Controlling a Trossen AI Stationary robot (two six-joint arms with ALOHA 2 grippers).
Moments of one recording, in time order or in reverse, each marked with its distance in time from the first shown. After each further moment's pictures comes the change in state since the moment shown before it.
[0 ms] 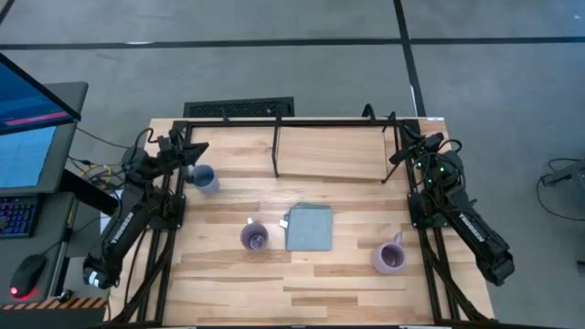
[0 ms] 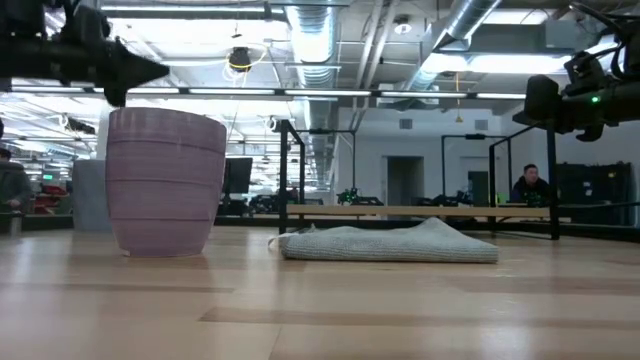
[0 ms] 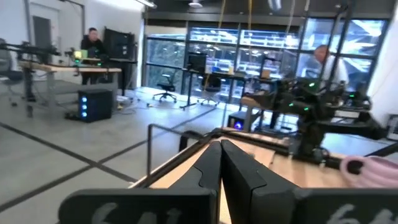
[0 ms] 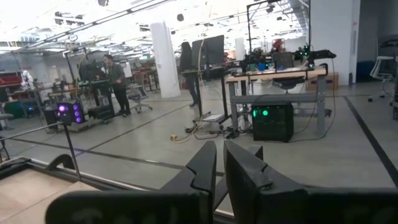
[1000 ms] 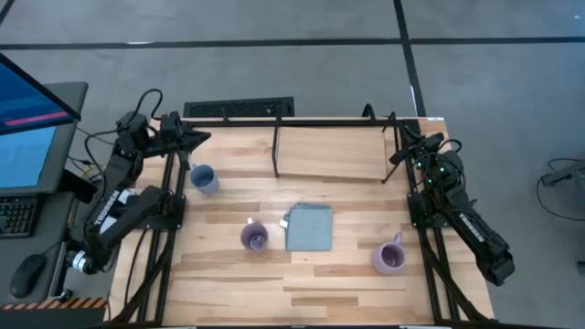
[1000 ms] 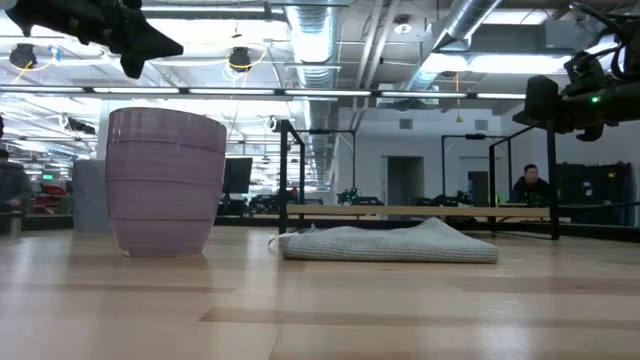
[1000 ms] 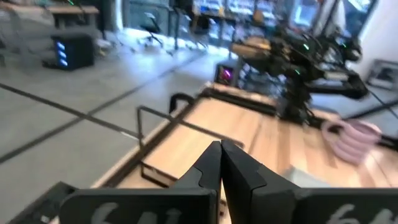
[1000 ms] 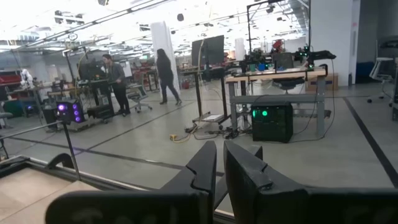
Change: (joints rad) left arm -0.006 0.374 0.448 -0.485 0.083 0.289; right arm 0.000 0.000 0.000 -0.001 0.000 -0.005
